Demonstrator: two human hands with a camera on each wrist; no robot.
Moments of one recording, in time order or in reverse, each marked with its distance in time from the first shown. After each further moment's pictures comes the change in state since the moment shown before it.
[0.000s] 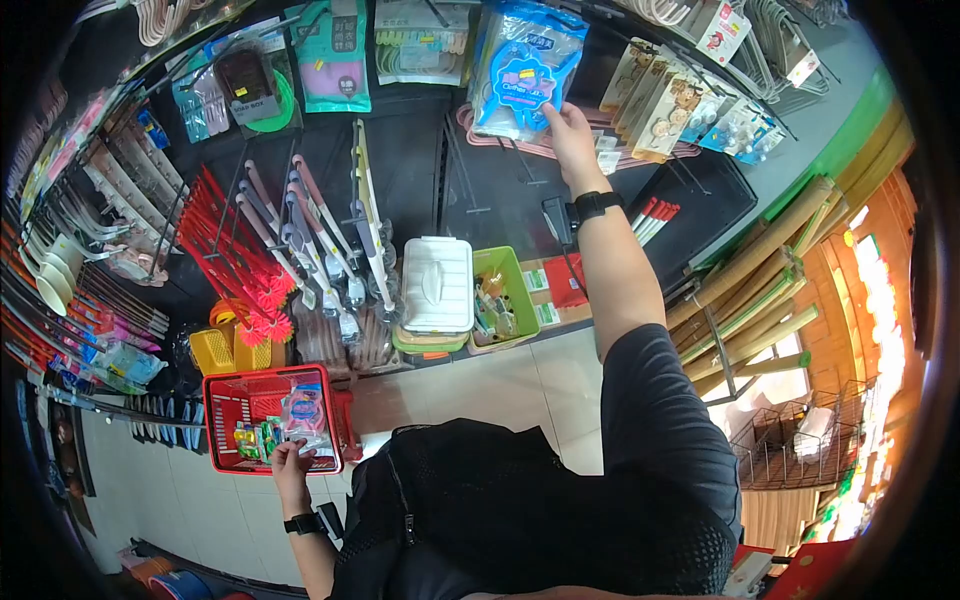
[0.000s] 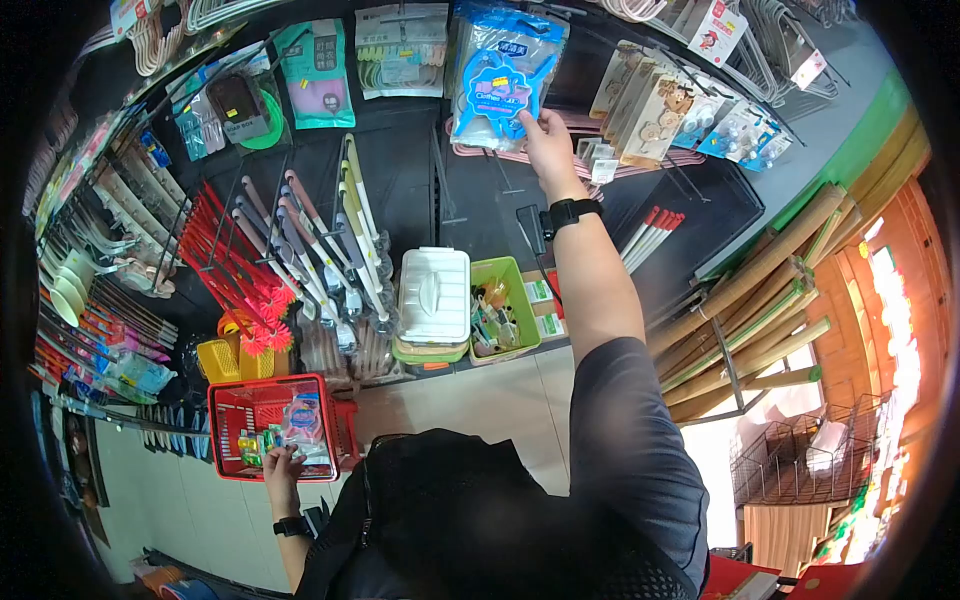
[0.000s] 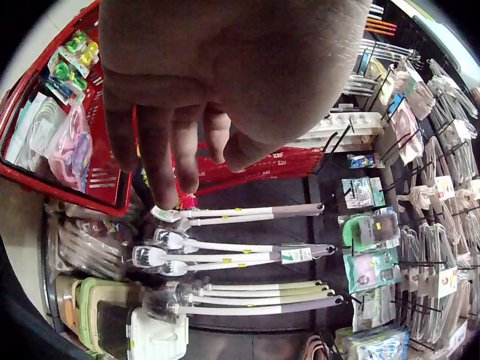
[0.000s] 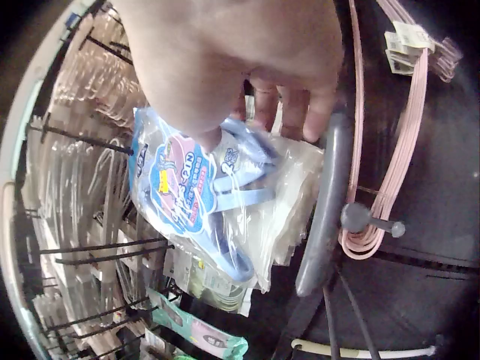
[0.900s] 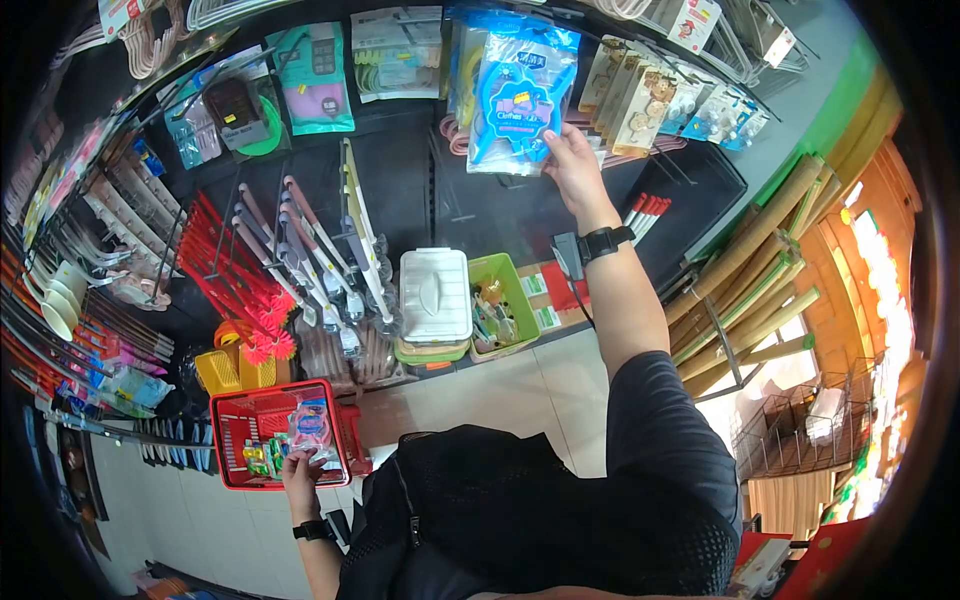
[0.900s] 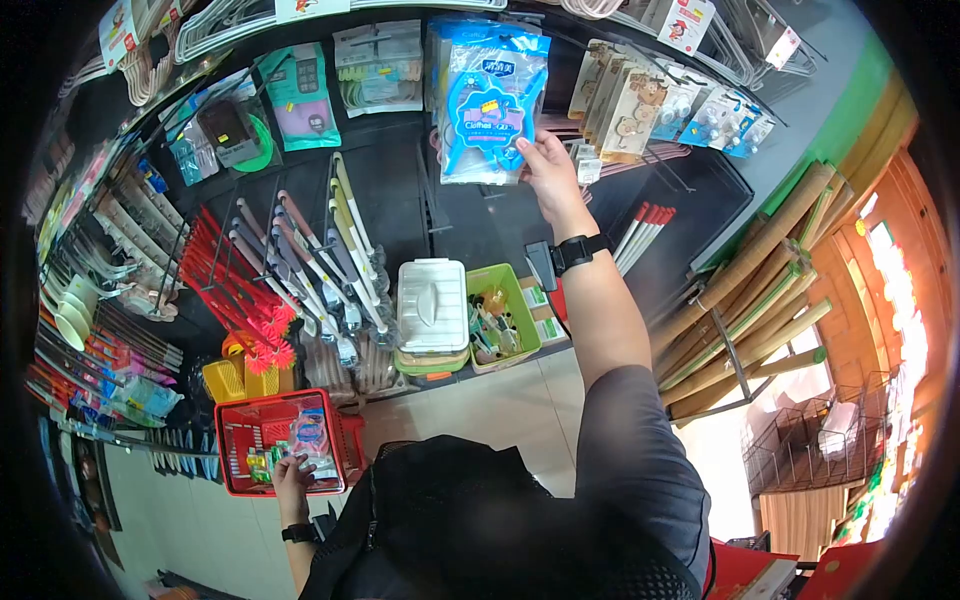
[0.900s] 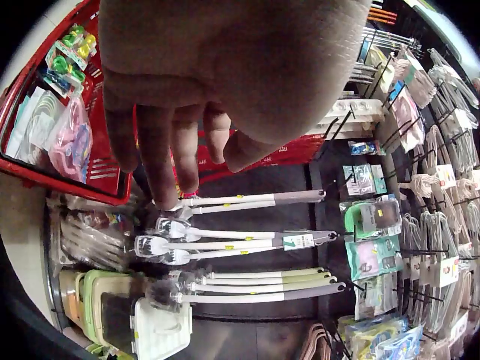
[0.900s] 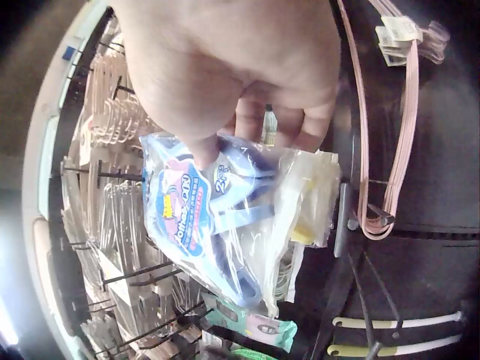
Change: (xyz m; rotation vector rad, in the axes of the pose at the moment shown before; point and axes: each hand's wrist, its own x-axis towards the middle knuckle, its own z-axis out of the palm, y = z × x) left_hand 0.004 -0.005 0.008 0.019 -0.049 0.001; right_hand -0.053 -0.017 -0.036 0.348 -0.155 -0.004
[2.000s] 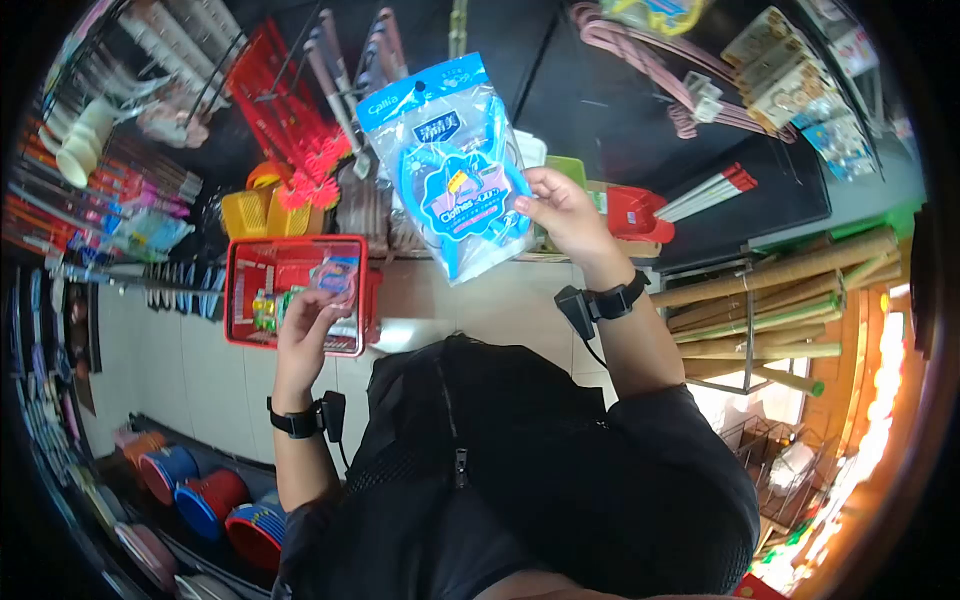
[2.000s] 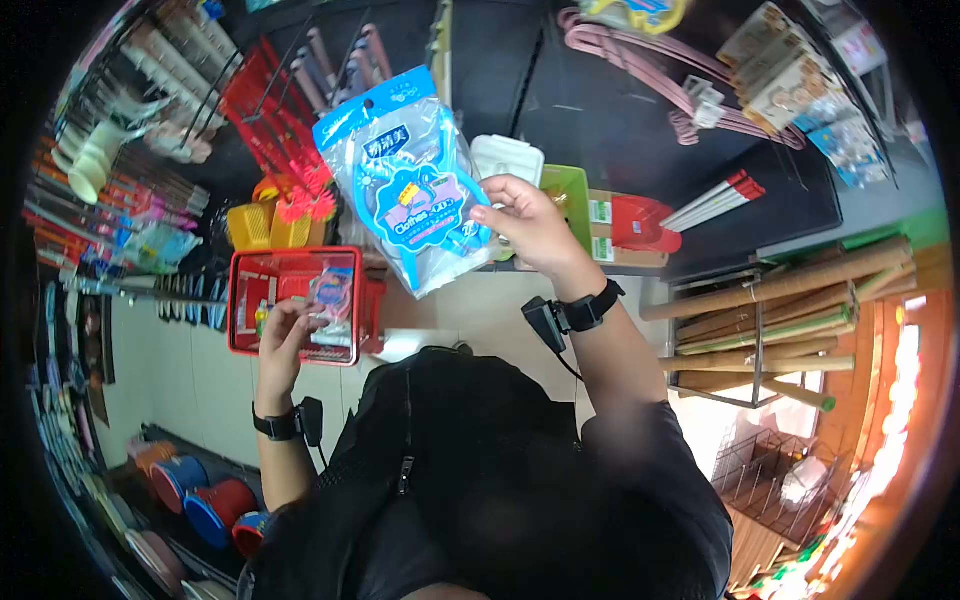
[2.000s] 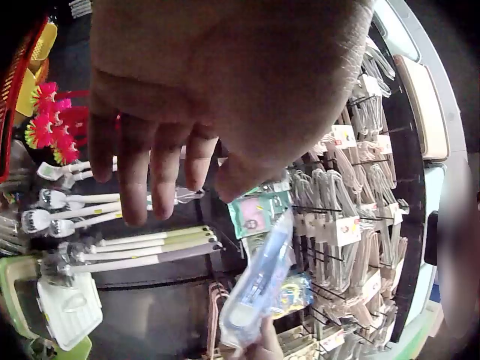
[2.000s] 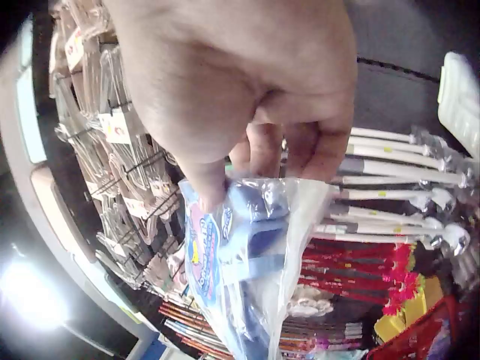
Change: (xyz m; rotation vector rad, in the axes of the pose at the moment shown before) left_hand -0.027 0.100 0.060 0.240 -0.366 0.293; right_hand -0.183 0.077 0.123 0.055 -0.617 0.392
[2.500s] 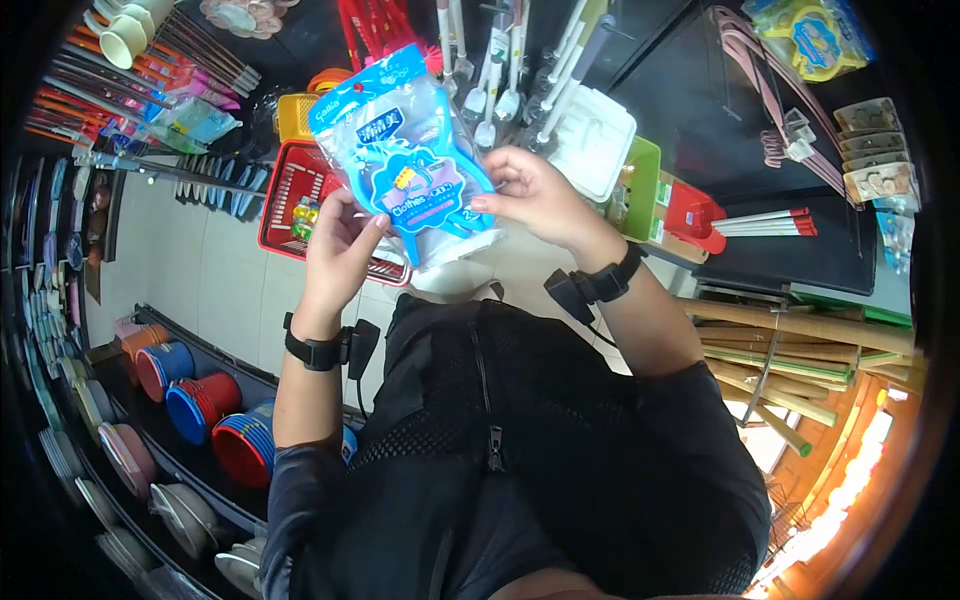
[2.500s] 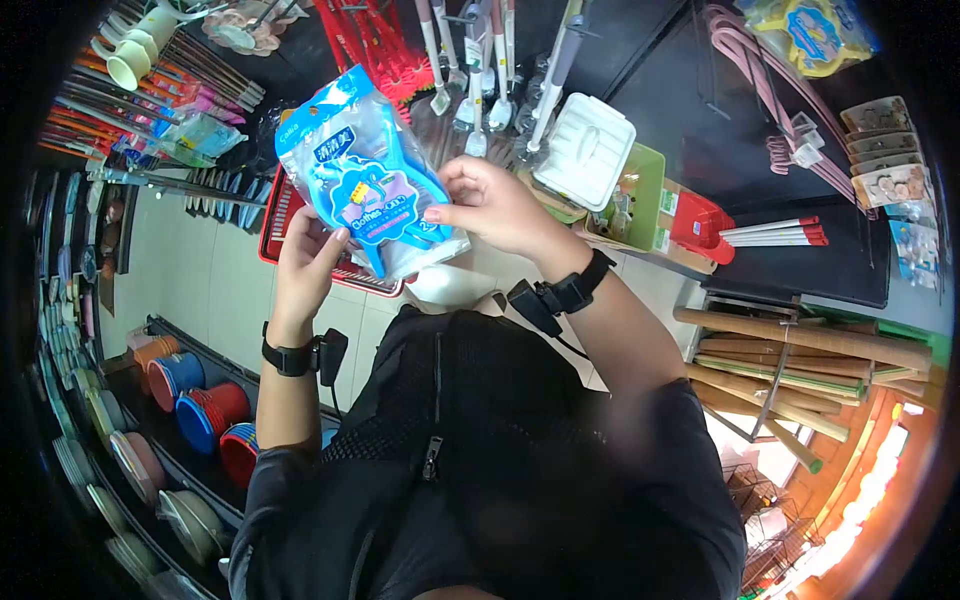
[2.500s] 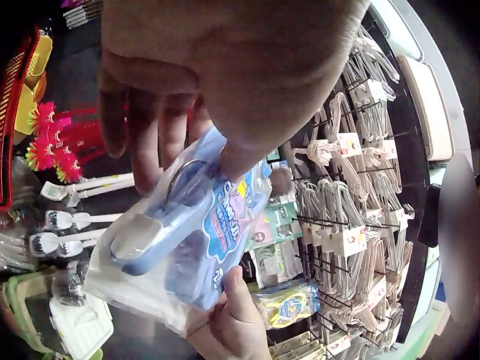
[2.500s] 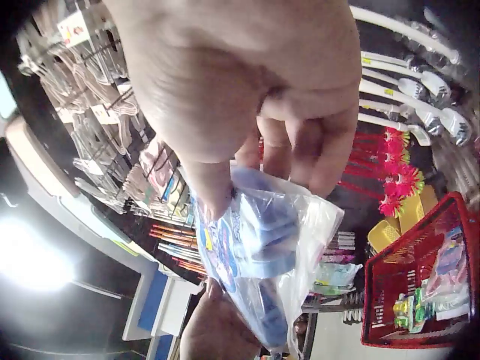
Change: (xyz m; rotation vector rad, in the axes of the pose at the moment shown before) left_hand 0.018 0.029 -0.042 -0.042 0.165 0.050; right_hand 0.068 0.050 0.143 0.075 -0.379 0.144
